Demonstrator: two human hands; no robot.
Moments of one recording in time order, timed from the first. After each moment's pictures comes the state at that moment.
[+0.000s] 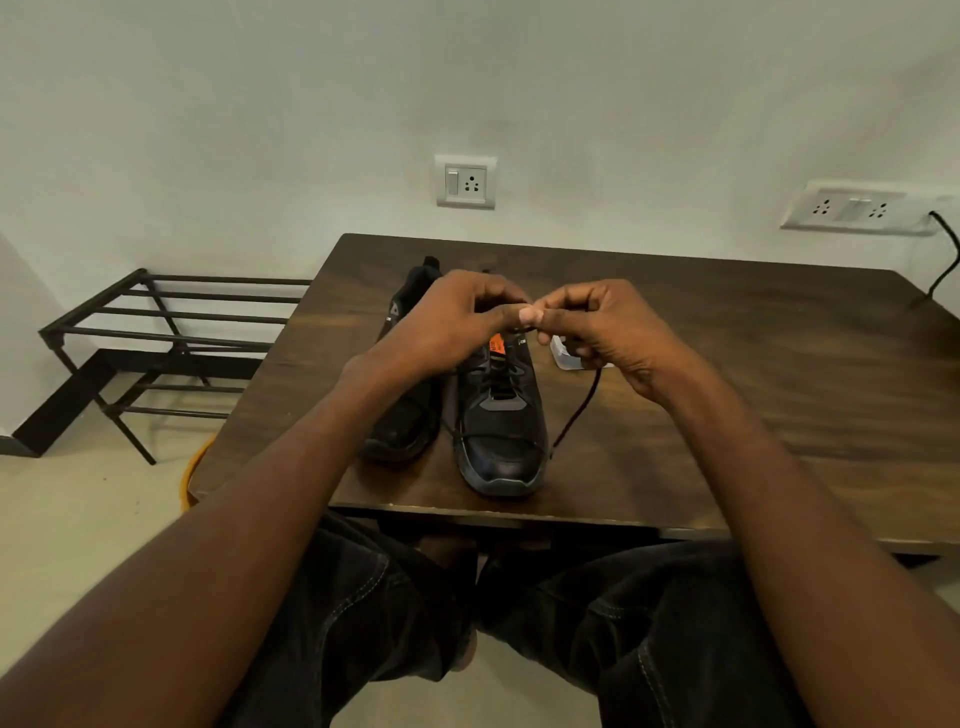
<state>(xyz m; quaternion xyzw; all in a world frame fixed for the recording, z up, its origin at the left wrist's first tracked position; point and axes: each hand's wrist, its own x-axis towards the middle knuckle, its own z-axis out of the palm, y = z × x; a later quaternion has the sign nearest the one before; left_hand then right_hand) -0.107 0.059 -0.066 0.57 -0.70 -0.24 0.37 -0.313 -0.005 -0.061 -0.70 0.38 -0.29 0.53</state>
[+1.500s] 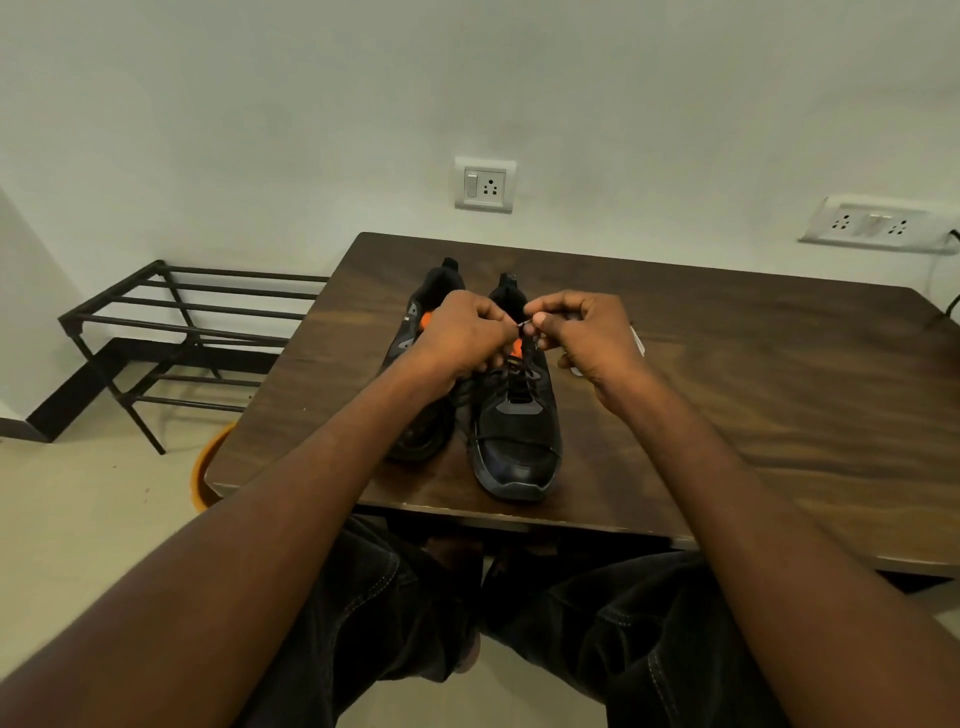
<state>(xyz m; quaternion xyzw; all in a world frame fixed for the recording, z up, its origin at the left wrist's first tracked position) -0.104 0.048 -0.093 0.66 -0.50 -0.35 0.44 -0.269 -0.013 -0.091 -0.70 0.45 -0.37 0.43</state>
